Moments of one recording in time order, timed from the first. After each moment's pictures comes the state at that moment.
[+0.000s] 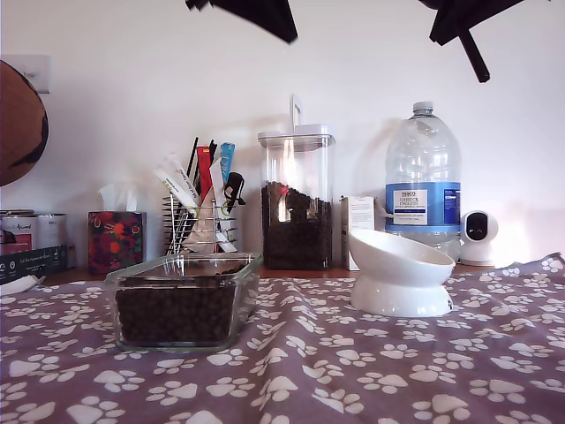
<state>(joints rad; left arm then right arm) -0.64 1.78 1.92 -0.90 0.25 0.10 0.22 1.41 1.53 -0.83 -0.30 -0.08</state>
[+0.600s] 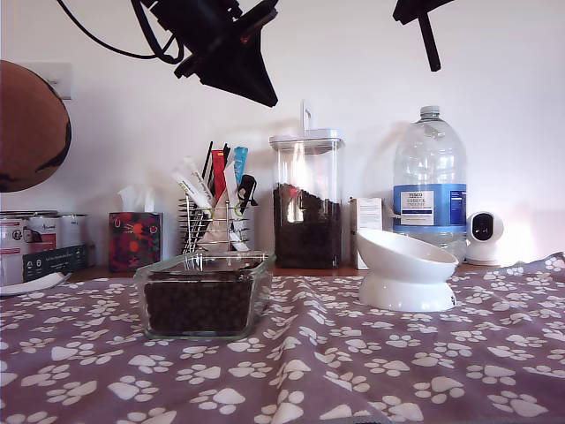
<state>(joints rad) -0.51 1.78 1.66 -0.49 0.33 0.12 0.28 1.41 1.52 -0.68 -0.28 -0.08</state>
